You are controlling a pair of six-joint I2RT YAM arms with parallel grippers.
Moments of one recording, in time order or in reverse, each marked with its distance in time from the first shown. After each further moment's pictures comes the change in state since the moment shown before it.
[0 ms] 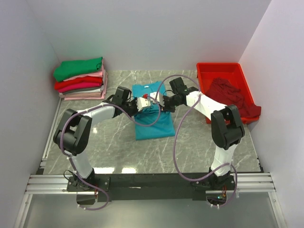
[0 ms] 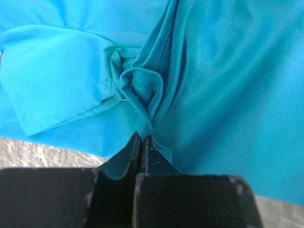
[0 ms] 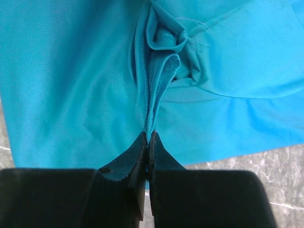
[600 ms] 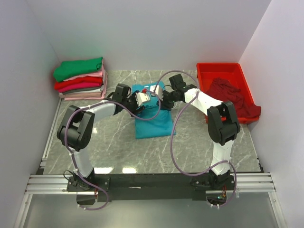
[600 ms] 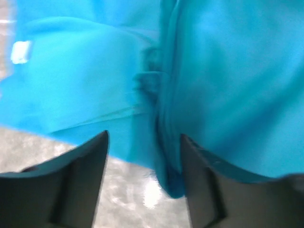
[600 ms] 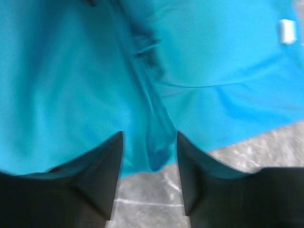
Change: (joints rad) left arm 0.036 0.092 0.080 0.038 -0.017 -0.032; right arm -0.025 0.102 0.098 0.050 0.041 0.126
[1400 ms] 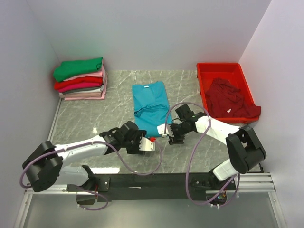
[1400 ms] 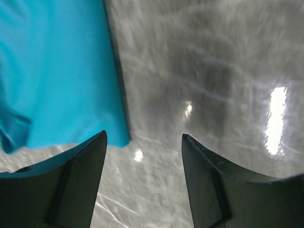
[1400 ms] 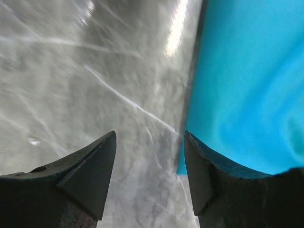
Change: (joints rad) left arm -0.480 -0.606 -0.523 -0.129 -0.328 0.042; right arm 0.113 -0.461 -0.626 -0.048 -0.080 -0.262
